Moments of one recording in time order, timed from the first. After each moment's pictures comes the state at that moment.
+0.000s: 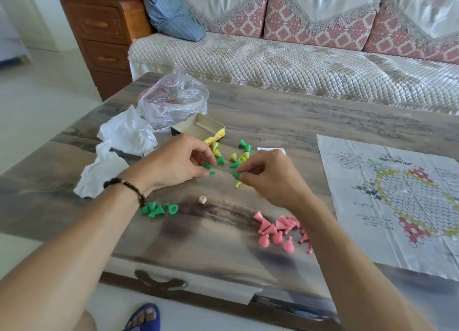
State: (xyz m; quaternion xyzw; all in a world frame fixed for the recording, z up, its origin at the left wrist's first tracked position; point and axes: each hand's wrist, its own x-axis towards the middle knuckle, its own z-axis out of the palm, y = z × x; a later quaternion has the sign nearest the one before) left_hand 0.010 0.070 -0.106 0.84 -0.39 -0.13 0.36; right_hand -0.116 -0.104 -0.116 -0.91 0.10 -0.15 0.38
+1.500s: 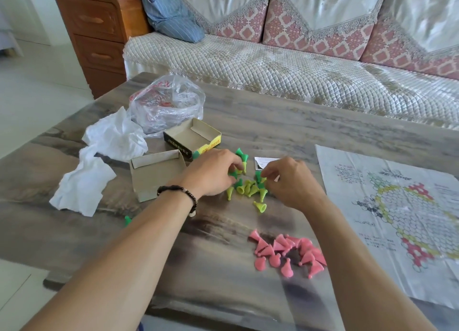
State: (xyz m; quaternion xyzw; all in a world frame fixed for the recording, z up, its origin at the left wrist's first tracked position) left_hand 0.015 -0.007 -0.136 0.87 -0.43 -0.05 0.22; right_hand -0.098 -0.158 -0.128 -0.96 0.19 -0.08 0.19
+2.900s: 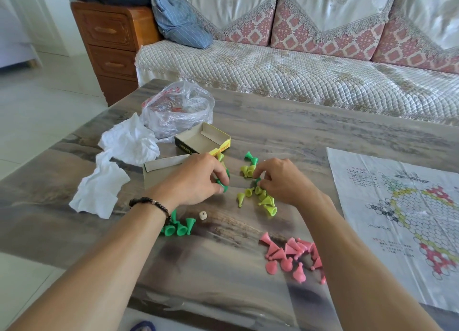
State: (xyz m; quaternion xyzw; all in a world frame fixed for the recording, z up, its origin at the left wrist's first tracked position) left_hand 0.011 0.045 -0.121 0.88 -0.40 -0.08 0.26; right_hand -0.064 -0.154 -0.140 -0.98 0.10 -0.04 0.17
